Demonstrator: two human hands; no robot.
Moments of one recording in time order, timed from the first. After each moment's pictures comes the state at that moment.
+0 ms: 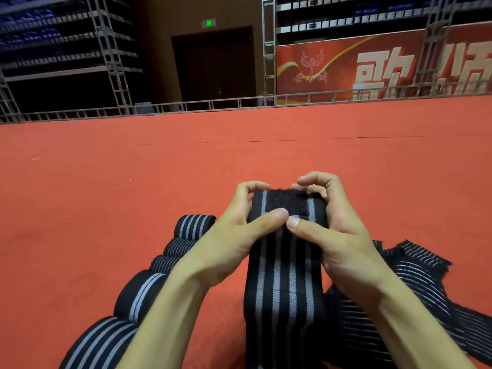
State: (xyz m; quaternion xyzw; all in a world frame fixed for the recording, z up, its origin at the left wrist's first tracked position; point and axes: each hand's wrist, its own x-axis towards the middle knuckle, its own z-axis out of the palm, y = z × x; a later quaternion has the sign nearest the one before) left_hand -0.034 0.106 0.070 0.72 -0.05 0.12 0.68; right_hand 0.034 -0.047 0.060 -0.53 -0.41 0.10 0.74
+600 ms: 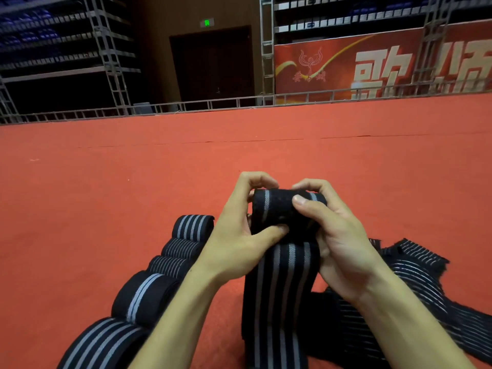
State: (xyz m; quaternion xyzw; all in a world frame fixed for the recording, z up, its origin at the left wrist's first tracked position) left_hand -0.030 0.096 0.065 0.78 -0.12 0.29 0.54; right_hand 0.030 -0.044 0.067 -0.46 -0.30 0.22 0.81
